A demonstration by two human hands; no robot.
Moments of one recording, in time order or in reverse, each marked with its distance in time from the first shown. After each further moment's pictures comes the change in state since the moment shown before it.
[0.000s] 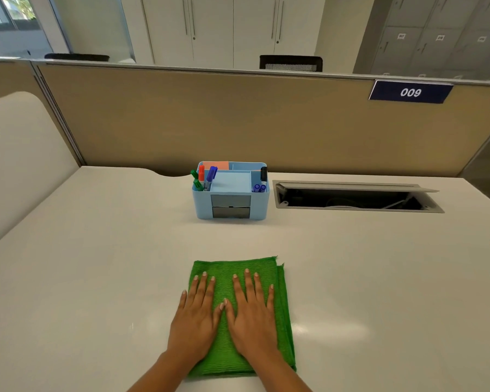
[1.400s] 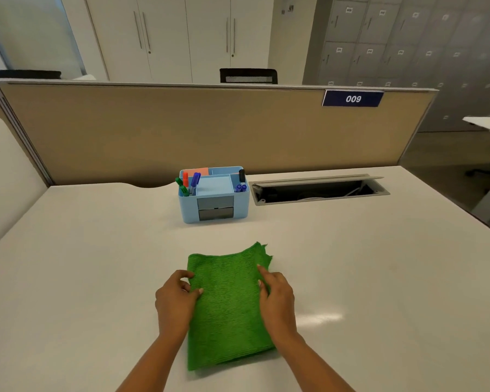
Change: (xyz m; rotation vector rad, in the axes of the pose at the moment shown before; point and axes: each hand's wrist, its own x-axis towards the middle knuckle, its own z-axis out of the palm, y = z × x) left_hand -0.005 -0.009 -0.072 -0.736 0.243 -0.285; right_hand -0.029 0.000 -0.049 0.468 0.292 0.275
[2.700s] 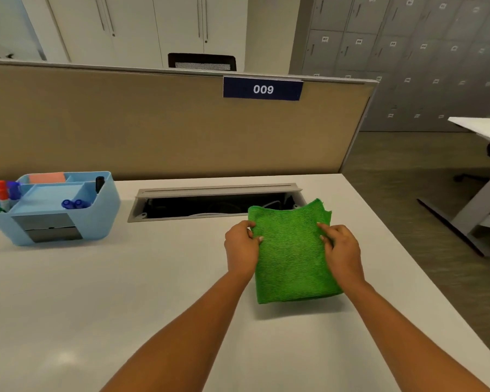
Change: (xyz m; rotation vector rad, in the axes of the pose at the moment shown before) left_hand -0.025 0.269 0.408 -0.110 -0.165 0.139; right_hand 0.260 0.279 -0.322 -0.258 0.154 -0.095
